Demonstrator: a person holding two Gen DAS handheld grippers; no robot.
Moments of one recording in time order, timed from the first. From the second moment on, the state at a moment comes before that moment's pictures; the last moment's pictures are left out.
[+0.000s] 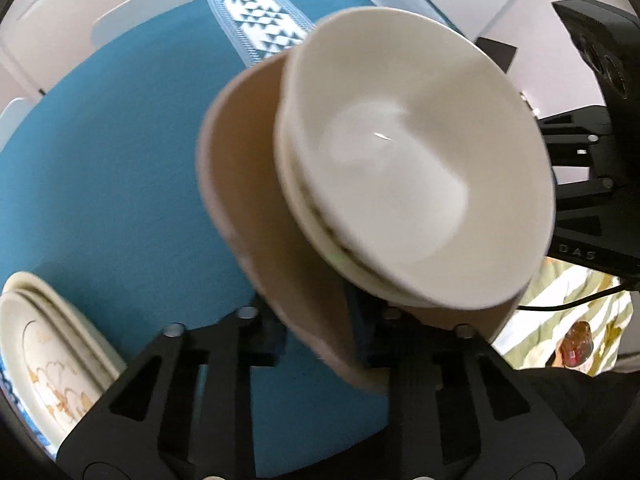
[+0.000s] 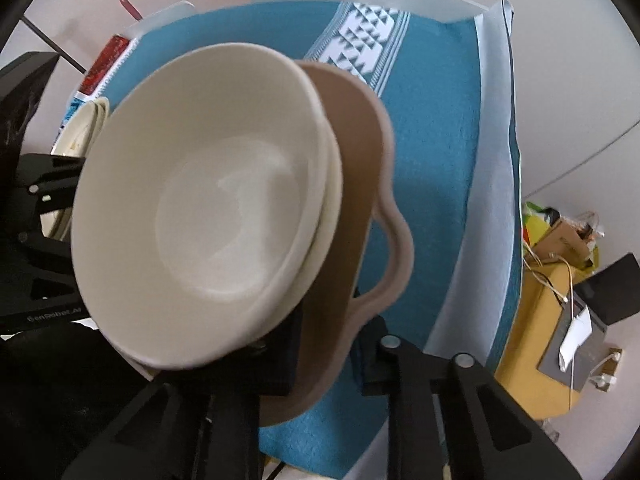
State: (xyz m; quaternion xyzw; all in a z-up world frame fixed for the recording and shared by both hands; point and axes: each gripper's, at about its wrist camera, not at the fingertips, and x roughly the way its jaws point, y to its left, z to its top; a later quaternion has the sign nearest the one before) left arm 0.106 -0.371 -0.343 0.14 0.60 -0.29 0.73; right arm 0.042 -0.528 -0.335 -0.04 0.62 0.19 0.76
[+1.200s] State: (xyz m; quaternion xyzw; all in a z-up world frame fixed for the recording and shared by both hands) left arm 0.012 -0.295 -0.229 0.13 0.54 -0.19 0.81; right arm 0.052 -0.409 -0.240 -0.11 0.53 0.22 0.81
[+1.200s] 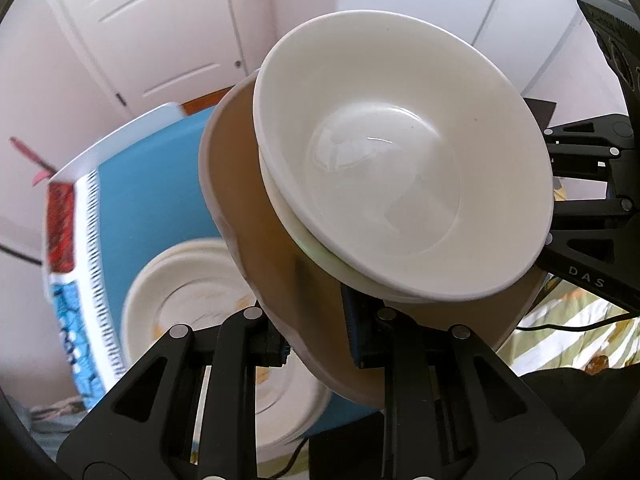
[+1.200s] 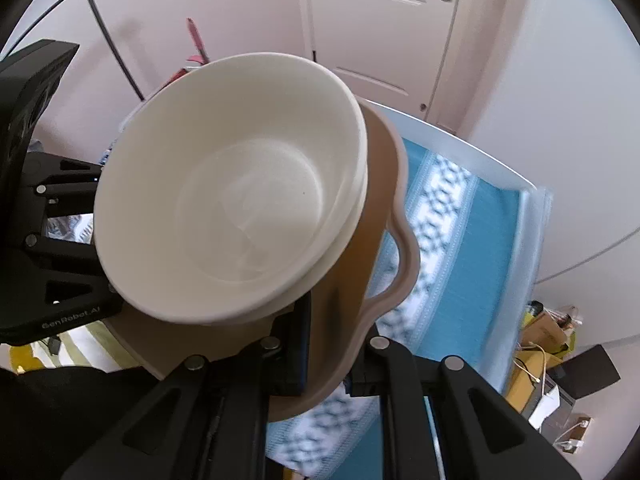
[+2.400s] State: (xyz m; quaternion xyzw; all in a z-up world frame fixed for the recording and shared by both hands) left arm 0.038 -0.118 -0.300 0.15 0.59 -0.23 0.76; right arm 0.019 -0.259 -0.291 -0.04 0.56 0.16 0.81
